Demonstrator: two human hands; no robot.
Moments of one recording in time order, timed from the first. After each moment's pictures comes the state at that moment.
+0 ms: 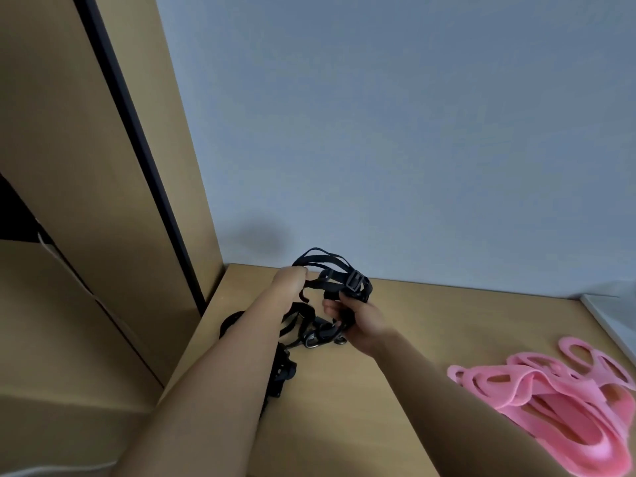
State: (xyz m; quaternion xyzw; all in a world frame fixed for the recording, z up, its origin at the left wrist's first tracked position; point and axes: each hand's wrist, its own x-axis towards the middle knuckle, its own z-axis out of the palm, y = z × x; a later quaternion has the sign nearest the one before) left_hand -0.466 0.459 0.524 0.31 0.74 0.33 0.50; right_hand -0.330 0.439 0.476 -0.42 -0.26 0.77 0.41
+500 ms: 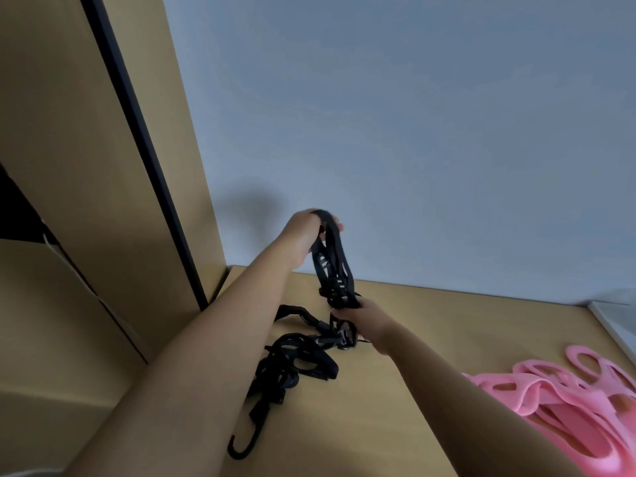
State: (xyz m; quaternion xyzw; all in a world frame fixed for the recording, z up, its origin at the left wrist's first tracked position) left_hand -0.463 0.489 0.592 0.38 0.59 0.48 0.53; right_hand -0.320 0.450 0.483 -0.54 -0.56 0.58 0.23
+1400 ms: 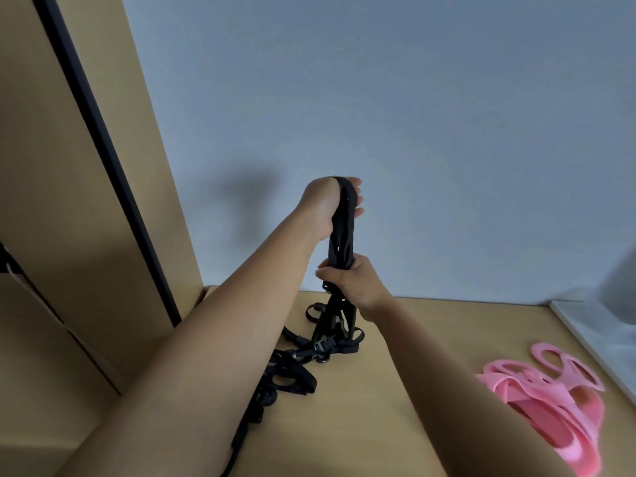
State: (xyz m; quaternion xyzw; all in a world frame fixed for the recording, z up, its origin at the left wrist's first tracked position) left_hand -0.397 0.482 0.673 0.38 0.45 0.53 0.60; right_hand -0.313 0.448 0.574 -0.47 -0.58 0.53 0.41
